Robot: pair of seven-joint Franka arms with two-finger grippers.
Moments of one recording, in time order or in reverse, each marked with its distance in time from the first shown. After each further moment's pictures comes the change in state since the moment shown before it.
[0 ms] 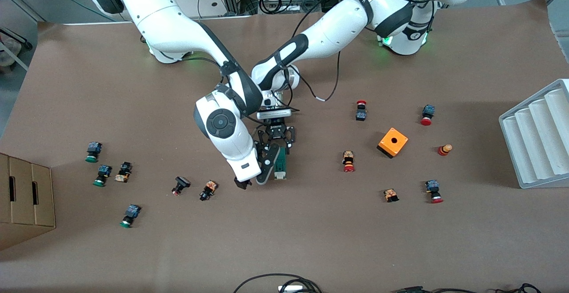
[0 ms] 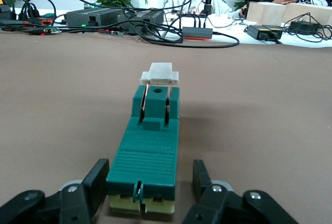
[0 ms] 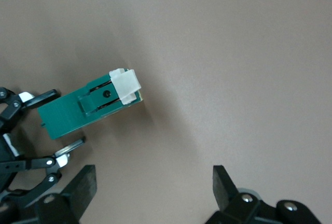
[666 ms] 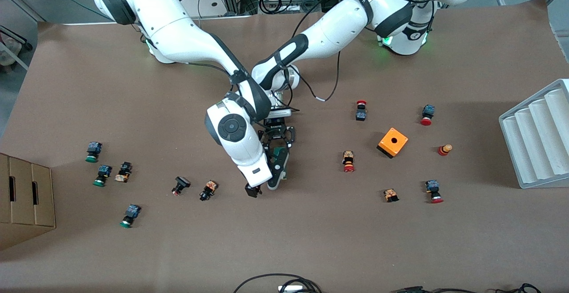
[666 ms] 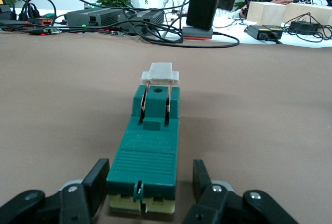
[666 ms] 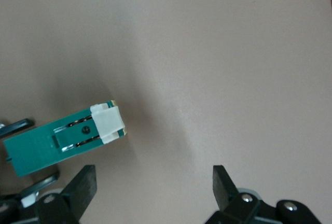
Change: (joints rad) left arm 0.000 0.000 0.000 0.000 0.000 -0.001 0.000; right arm 0.040 0.107 -0.027 0.096 0.000 0.085 -0.021
